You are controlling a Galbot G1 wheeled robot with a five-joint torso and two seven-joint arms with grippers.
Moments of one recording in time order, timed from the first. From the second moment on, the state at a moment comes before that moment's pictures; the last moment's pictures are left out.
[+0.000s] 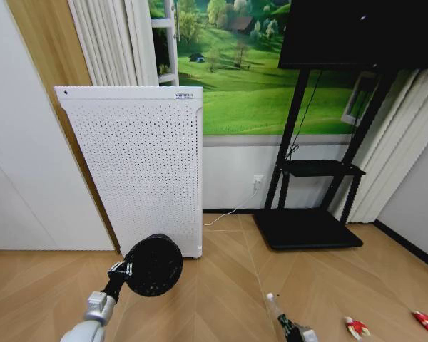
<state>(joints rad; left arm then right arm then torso) 1.49 -1.34 -0.69 -1.87 -0.16 0.02 0.11 -1.57 0.85 0.33 1.53 0.43 -0.05 0.10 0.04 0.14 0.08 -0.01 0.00</state>
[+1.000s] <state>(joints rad) 1.37 -1.44 -0.41 -1.76 -0.17 0.11 0.01 -1.62 0.84 0.39 2.08 0.26 0.30 -0.20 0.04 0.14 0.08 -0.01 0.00</state>
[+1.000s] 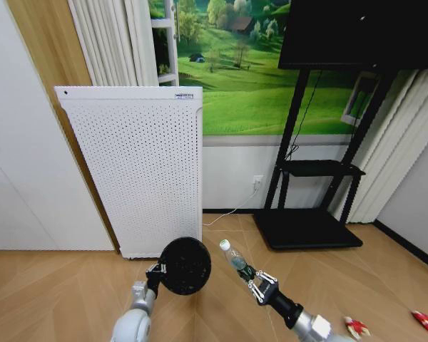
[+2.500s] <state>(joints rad) 1.34 -1.50 -0.31 -1.69 -0.10 0.09 0.03 -1.34 0.99 0.05 1.77 0.20 0.30 -0.18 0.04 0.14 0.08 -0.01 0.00</state>
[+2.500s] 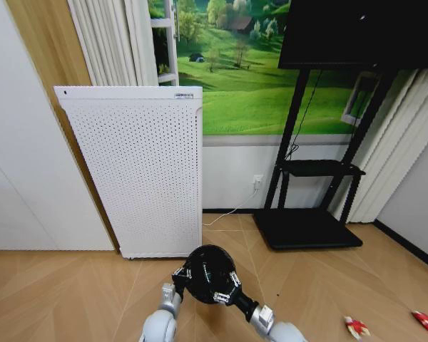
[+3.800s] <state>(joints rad) 1.51 -1.37 -0.74 -1.98 -0.17 0.05 0.04 -1.62 1.18 0.70 1.88 0.46 0.06 0.09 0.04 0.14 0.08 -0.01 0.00</state>
